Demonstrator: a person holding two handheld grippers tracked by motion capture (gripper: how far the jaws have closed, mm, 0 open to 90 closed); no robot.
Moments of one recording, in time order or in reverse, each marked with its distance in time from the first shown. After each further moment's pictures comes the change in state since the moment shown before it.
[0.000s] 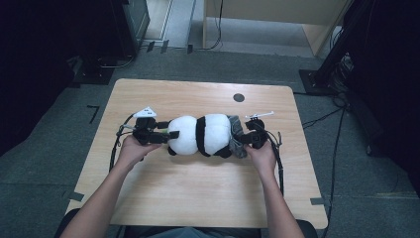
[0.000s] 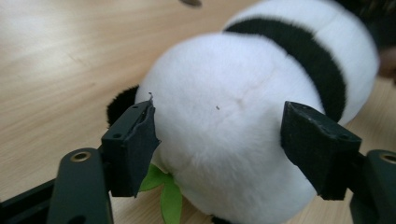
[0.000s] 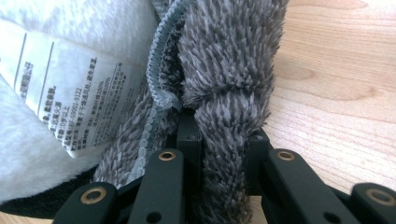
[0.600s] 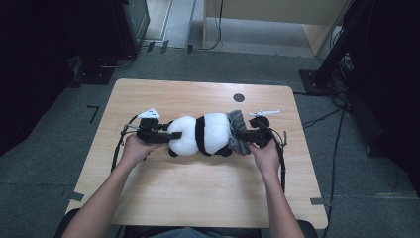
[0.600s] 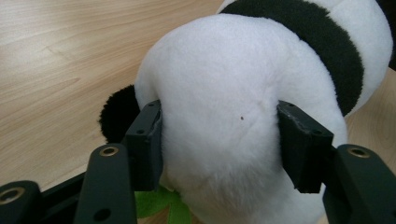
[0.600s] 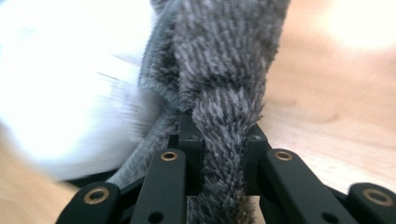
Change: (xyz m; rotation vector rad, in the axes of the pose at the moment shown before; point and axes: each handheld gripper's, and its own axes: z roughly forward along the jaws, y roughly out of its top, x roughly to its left) left arm 0.008 -0.004 0.010 0.015 -0.032 -0.022; right arm 0.018 0.003 -0.044 -0.133 -0.021 -0.070
